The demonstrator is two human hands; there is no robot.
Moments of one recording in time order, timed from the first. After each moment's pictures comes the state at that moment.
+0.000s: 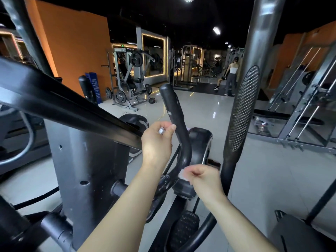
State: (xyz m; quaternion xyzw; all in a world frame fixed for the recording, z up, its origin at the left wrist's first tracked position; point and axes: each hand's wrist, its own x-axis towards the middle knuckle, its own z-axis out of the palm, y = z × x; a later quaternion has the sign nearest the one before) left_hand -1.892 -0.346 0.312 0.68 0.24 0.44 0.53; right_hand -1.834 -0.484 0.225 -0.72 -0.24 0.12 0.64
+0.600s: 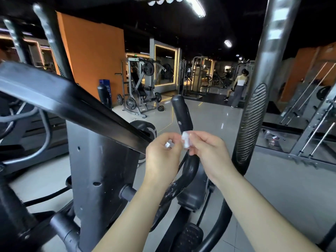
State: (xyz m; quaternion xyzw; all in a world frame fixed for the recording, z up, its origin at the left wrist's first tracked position) left_hand -1.939 -0.377 0.326 0.69 0.21 0.44 0.54; right_hand -1.839 -0.463 0.334 -0.58 -0.34 0.14 0.72
